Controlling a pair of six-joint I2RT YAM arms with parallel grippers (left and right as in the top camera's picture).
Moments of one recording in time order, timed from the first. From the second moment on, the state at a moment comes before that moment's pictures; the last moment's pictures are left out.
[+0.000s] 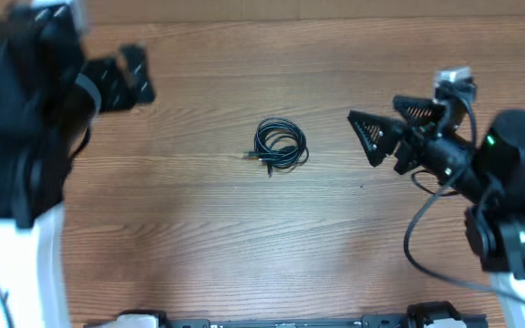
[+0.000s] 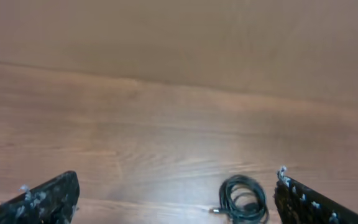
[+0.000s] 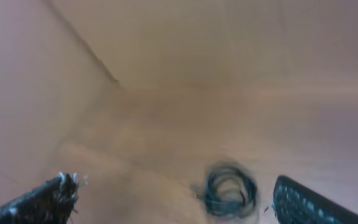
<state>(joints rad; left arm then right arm) -0.07 1.44 2.07 -1.22 0.01 -0.20 0.11 0.99 1.15 -0.53 -0.54 0.29</state>
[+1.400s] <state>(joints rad) -0.39 2.41 2.22 -1.25 0.17 -0.10 0.24 1.25 1.54 -1.05 0.10 0.30</state>
